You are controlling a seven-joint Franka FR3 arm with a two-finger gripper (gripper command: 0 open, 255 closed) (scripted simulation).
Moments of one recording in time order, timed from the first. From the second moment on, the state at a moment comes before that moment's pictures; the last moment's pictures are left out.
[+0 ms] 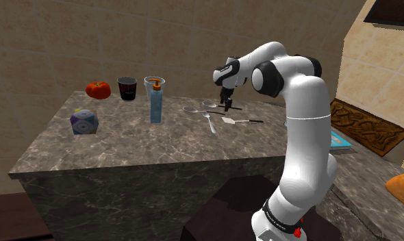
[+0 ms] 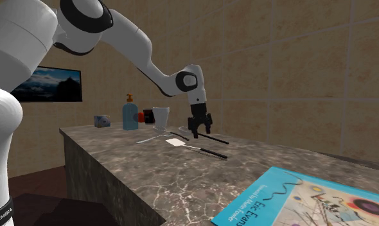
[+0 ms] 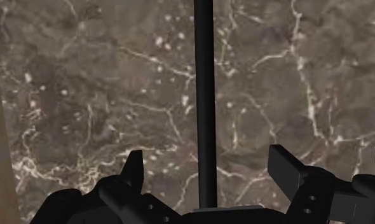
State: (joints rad) arm -0.15 0.53 -0.50 -1.68 0.17 2.24 -1.65
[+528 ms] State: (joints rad) arm -0.15 0.52 -0.50 -1.68 0.17 2.24 -1.65
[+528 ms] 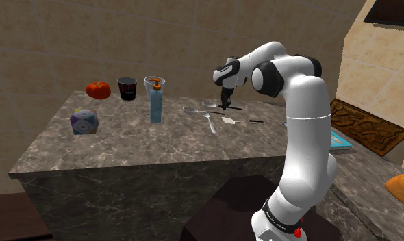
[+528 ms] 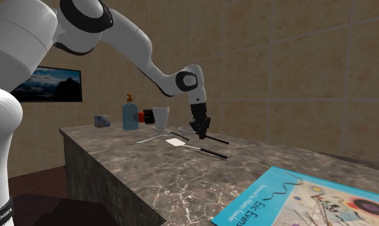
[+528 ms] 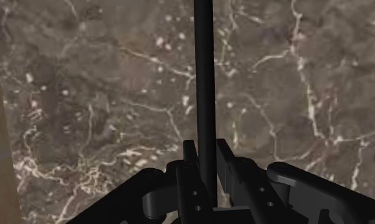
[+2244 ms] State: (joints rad) arm -0.14 0.43 -0.53 -1.55 0.12 2.03 -1.63
